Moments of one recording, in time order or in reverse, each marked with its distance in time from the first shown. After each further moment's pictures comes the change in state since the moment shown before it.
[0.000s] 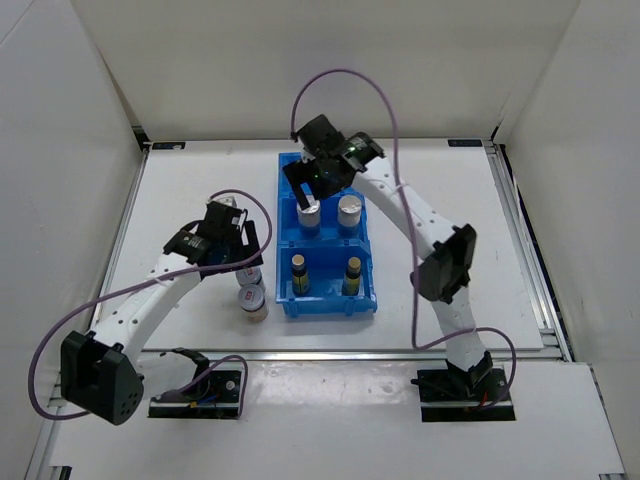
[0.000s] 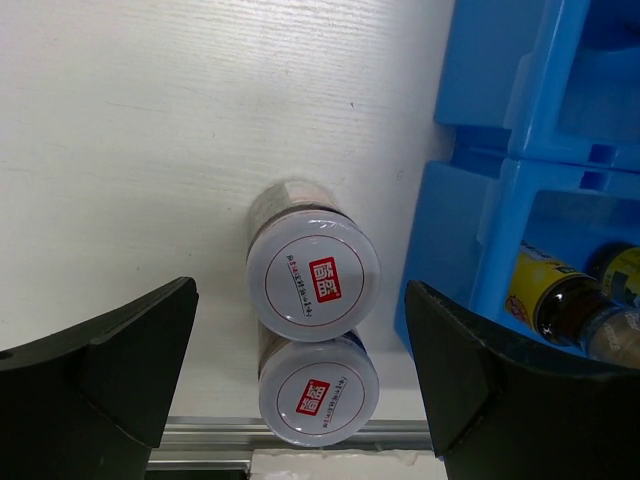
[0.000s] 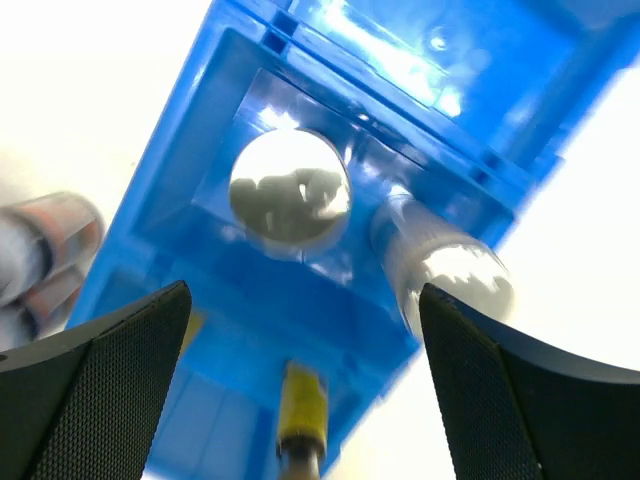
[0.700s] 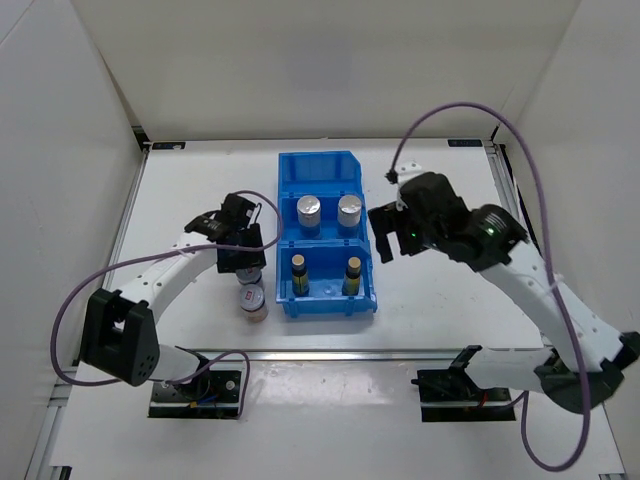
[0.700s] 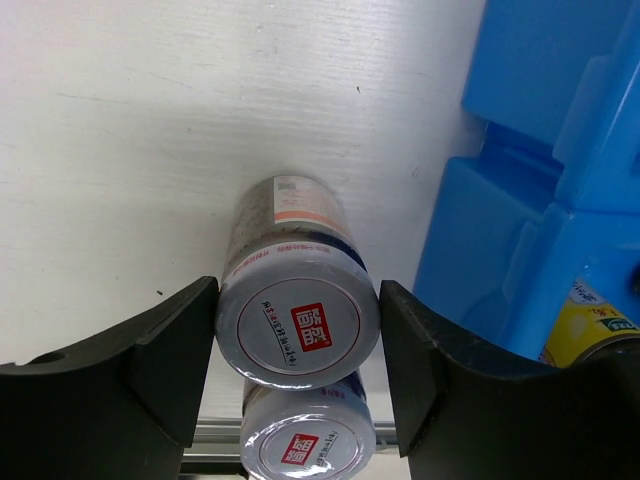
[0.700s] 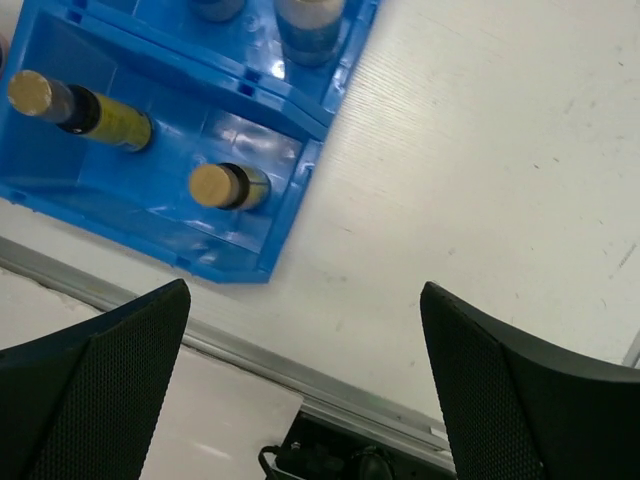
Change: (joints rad) left arm 0.000 0.206 0.053 -0.007 0.041 0.011; right arm 0.029 -0.943 -0.870 0.055 0.136 0.093
